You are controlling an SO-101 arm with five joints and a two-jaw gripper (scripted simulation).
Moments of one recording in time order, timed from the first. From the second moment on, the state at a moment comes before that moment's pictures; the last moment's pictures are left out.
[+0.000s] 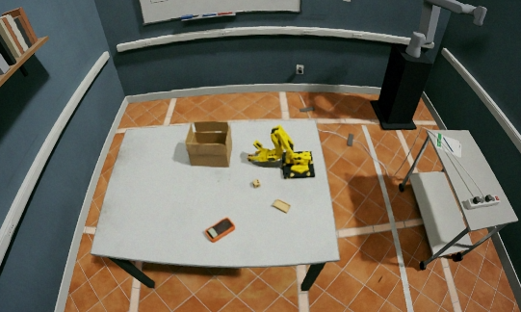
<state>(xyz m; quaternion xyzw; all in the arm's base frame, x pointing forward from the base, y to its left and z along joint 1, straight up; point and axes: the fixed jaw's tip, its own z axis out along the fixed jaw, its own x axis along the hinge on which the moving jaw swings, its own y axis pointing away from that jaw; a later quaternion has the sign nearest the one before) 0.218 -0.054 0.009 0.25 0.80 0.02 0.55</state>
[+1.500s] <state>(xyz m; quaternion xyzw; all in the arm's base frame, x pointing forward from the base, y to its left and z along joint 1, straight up) 0.213 -0.053 0.012 0.32 0.78 0.06 0.54</state>
